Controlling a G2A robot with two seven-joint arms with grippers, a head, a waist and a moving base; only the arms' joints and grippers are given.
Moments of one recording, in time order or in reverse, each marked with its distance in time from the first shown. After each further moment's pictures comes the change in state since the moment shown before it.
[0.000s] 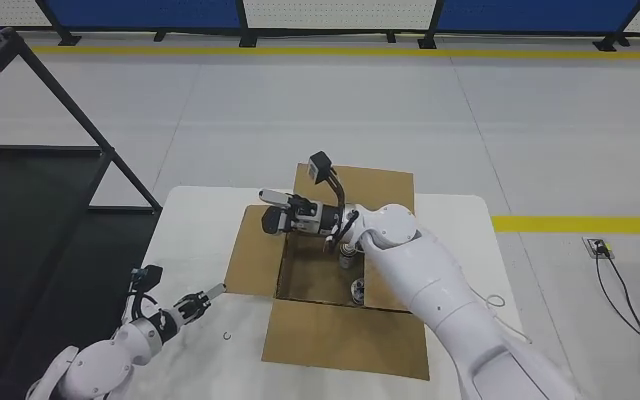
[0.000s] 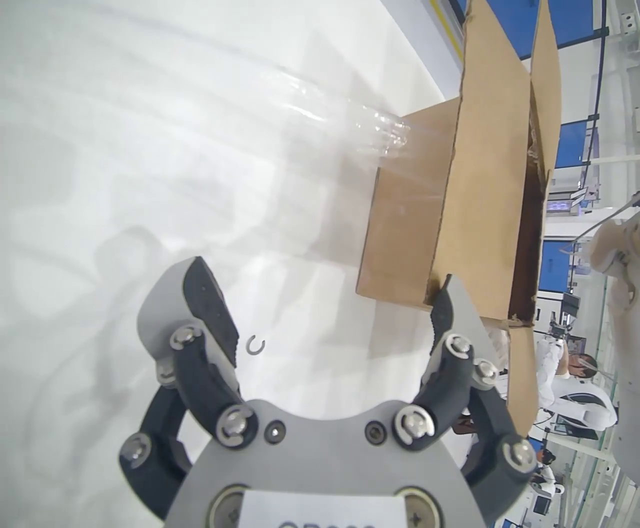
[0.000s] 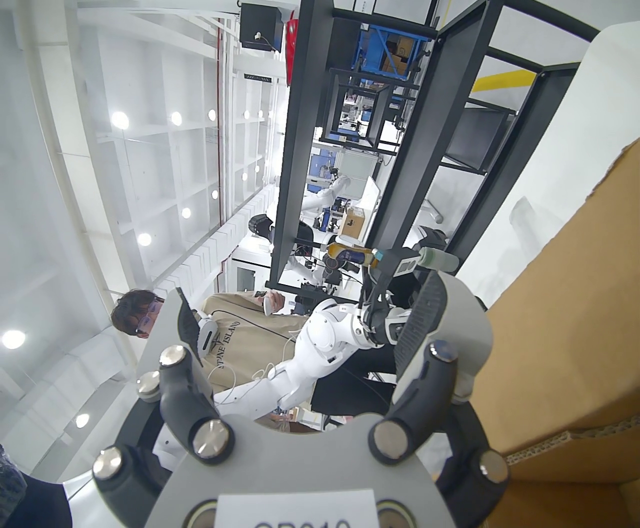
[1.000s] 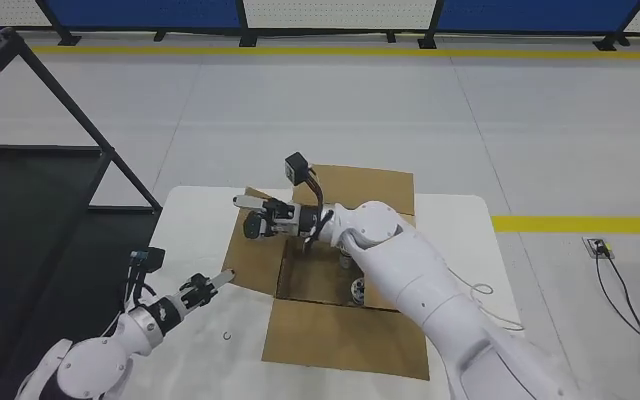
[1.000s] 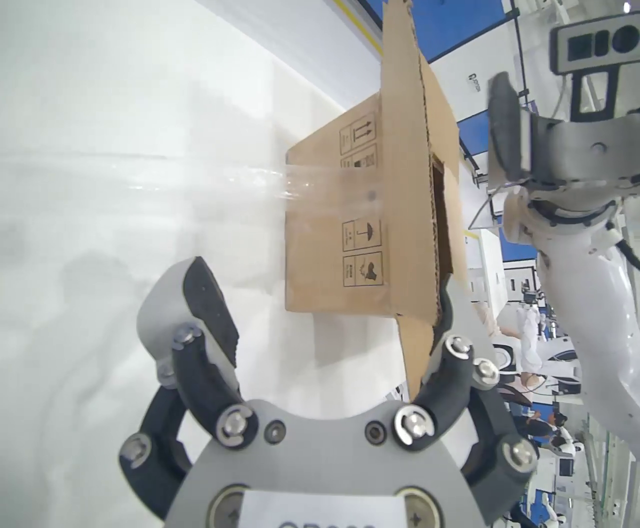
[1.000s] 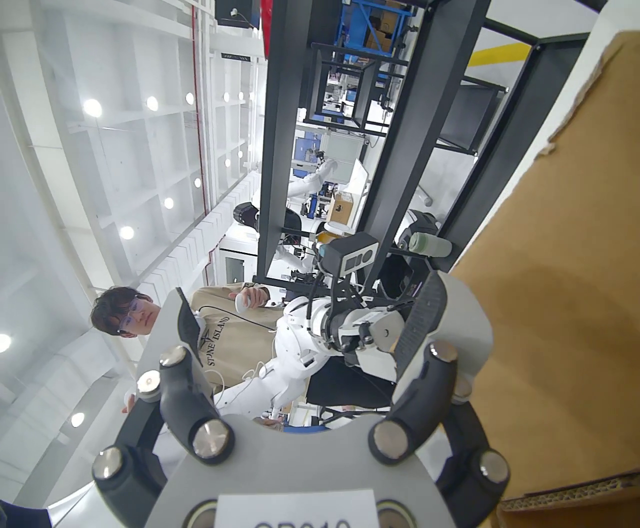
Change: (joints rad) left arm -0.005 0.020 -0.018 -0.123 -0.030 -0.064 0.028; right arm 0.064 -0.052 -0.143 0.062 0.072 -0.012 -0.046
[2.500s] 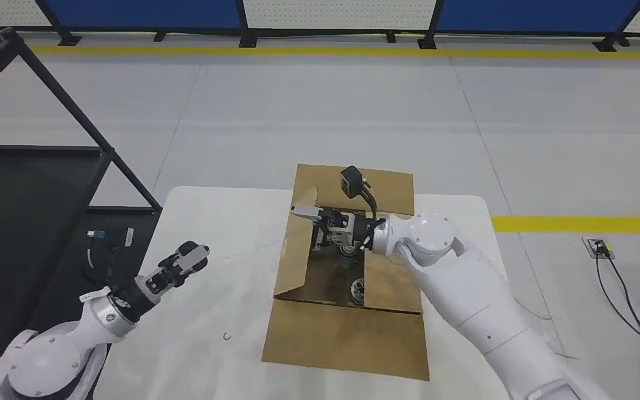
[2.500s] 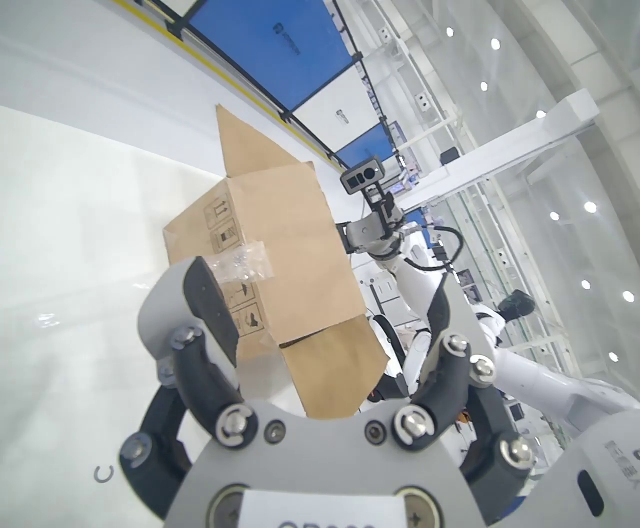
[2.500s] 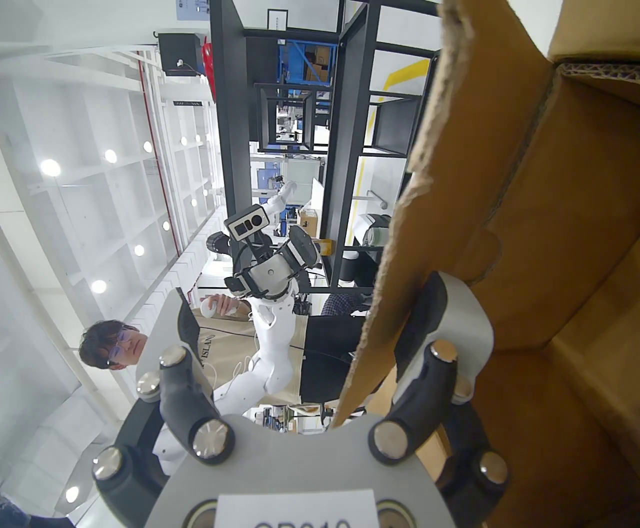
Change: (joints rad) left arm -0.034 0.031 -0.089 -0.001 -0.264 -0.309 -0.001; right arm -0.221 0.310 0.138 -0.515 -0.198 0.364 -0.102
